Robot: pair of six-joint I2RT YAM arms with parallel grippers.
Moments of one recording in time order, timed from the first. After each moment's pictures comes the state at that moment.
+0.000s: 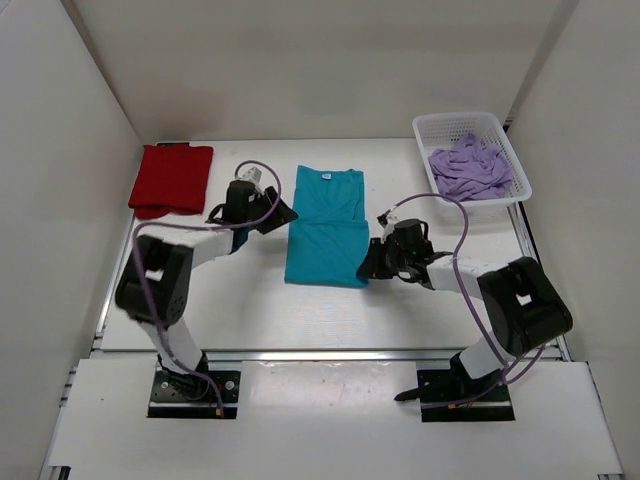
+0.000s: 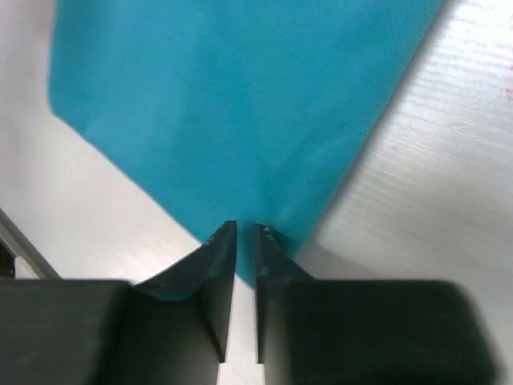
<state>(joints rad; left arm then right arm) -0.31 1.82 0.99 0.24 0.28 -0.73 0.42 1.57 0.62 0.18 -0.43 0.44</state>
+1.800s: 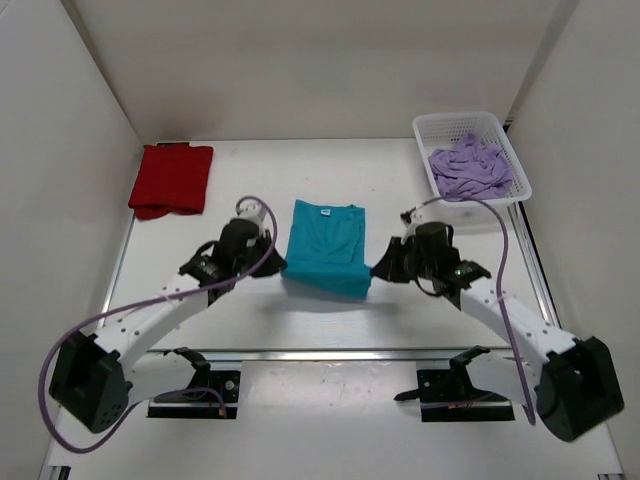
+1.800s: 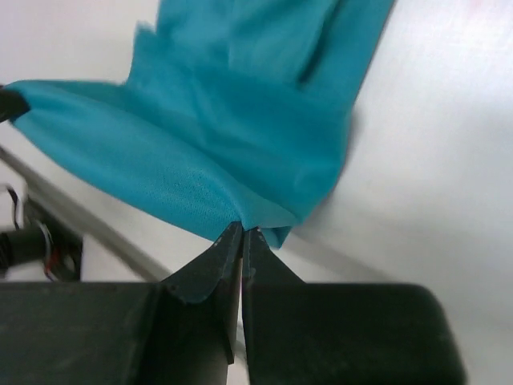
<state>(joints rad) -0.63 1.04 0.62 -0.30 0.01 -0.67 0.50 0.99 0.53 -0.22 -0.31 0.57</state>
